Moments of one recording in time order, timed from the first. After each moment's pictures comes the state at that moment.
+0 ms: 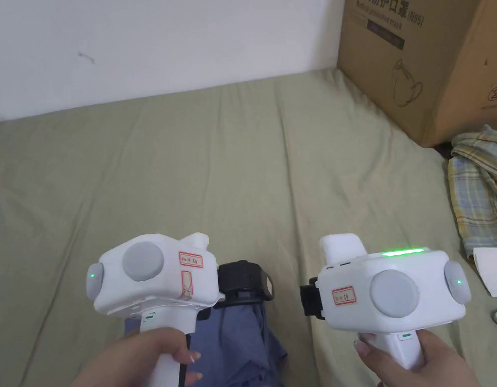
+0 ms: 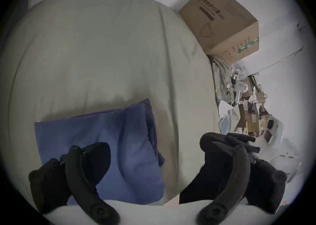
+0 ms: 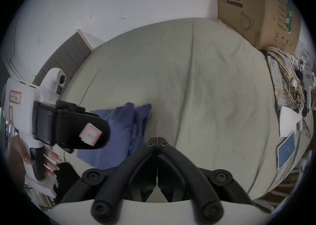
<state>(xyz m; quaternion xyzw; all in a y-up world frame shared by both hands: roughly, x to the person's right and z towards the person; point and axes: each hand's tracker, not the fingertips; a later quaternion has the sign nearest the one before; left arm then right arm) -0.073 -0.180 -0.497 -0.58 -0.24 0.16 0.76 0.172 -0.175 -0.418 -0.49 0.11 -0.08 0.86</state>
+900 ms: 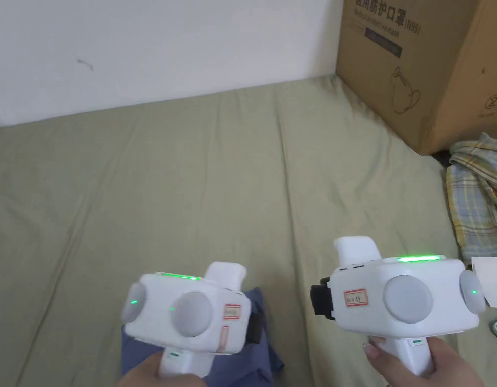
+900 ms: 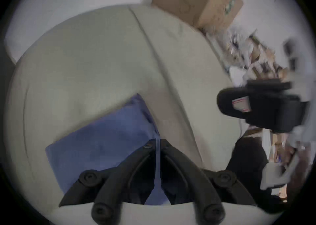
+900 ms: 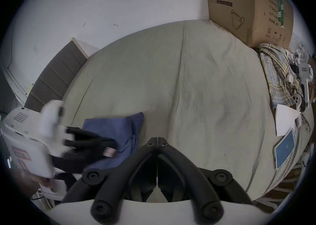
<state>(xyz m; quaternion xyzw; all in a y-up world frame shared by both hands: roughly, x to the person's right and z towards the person) -0.042 -0.184 -0.460 -0.52 -0.27 0.00 0.81 0.192 -0.173 -0.421 -0.47 0.09 -0.10 0.87</state>
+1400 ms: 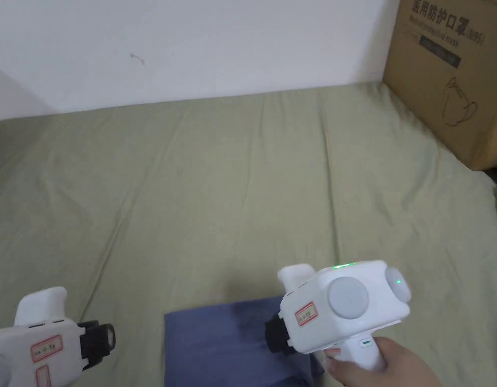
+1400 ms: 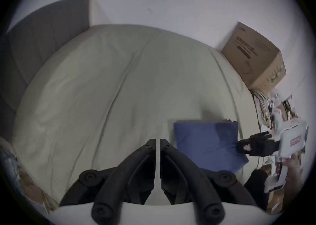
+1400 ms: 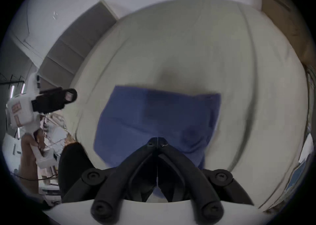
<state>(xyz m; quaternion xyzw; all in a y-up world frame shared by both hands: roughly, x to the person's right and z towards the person) -0.266 -0.180 -0.412 -0.47 -0.02 0.14 0.87 0.075 -0.214 -0.466 -0.59 0.24 -0.03 0.77</state>
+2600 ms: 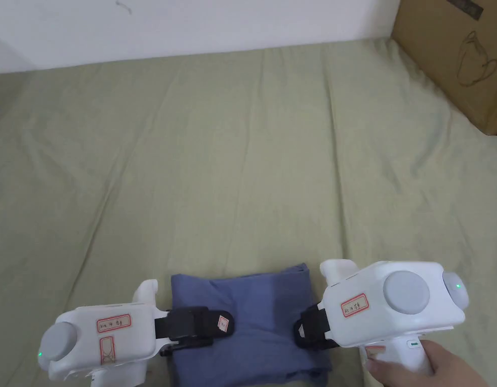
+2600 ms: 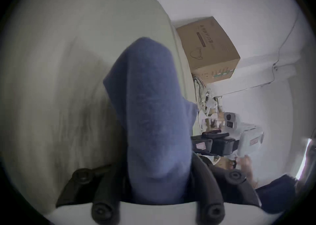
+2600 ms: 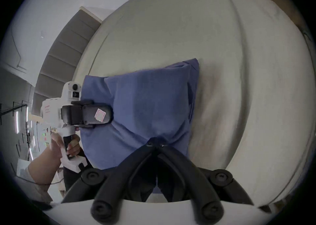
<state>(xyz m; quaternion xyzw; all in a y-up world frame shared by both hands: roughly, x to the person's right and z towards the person) -0.220 -0.308 -0.476 -0.51 -0.33 0.35 0.71 0.121 -0.239 -0.453 -0.61 0.20 -0.12 0.76</state>
